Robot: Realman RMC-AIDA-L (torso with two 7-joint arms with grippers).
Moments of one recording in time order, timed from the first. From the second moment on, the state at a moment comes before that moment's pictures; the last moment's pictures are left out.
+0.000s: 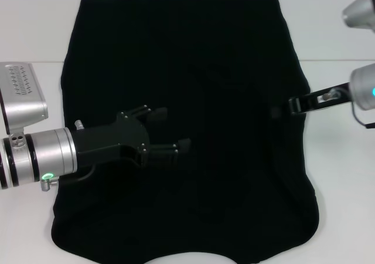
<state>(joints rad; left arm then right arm) -0.60 -2.16 0.53 0.61 2.04 1.47 -1.20 0.88 2.01 -0.79 -0.63 -2.44 -1.22 2.31</state>
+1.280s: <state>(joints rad) -0.55 -2.14 0.51 0.65 2.01 1.40 -1.25 0.88 1.99 -0.75 -0.51 -2.43 -1.22 2.35</state>
